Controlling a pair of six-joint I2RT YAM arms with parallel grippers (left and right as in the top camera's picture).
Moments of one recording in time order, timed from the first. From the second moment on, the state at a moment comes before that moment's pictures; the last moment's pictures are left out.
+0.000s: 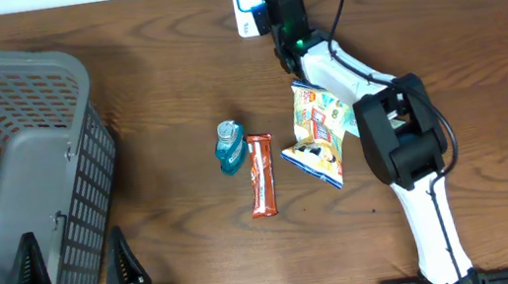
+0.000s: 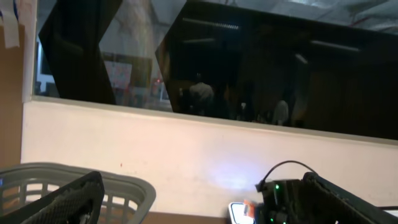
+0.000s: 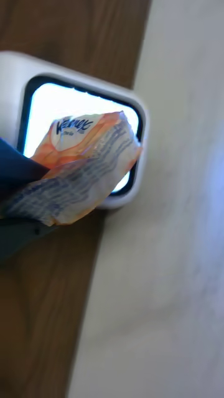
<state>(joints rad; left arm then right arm) 0.06 0.00 0.77 -0.41 0.12 -0.20 0.40 2.40 1.86 0.09 0.32 -0.01</state>
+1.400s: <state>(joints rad) 0.06 0.00 0.77 -0.34 0.12 -0.36 -0.78 1.91 1.45 -0.52 0.55 0.10</state>
